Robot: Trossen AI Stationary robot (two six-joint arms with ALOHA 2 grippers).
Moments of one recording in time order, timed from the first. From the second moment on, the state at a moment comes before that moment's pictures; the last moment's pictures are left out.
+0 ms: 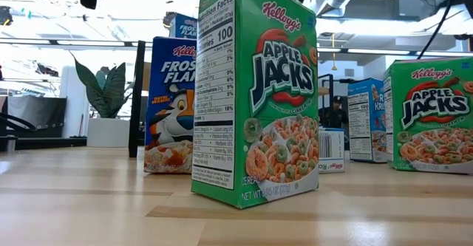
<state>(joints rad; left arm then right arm) -0.09 0.48 0.60 0.17 -0.82 -0.37 -0.23 1.86 1.65 -0.51 -0.23 -0.28</state>
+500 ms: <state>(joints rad) -0.09 0.48 0.60 0.16 -0.76 -0.33 0.03 1.78 1.80 -0.97 -0.21 -0.23</state>
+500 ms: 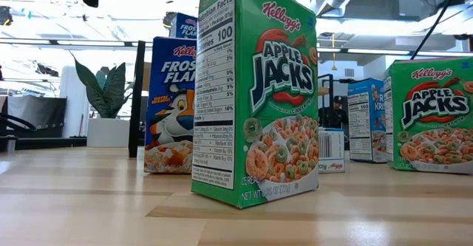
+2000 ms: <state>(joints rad) -0.09 0.48 0.60 0.04 -0.63 -0.47 0.28 1.97 1.80 -0.73 -0.03 0.08</state>
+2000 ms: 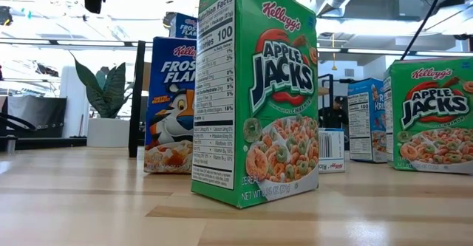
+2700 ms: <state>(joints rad) -0.09 0.48 0.60 0.03 -0.63 -0.47 0.25 1.97 1.80 -0.69 -0.03 0.00</state>
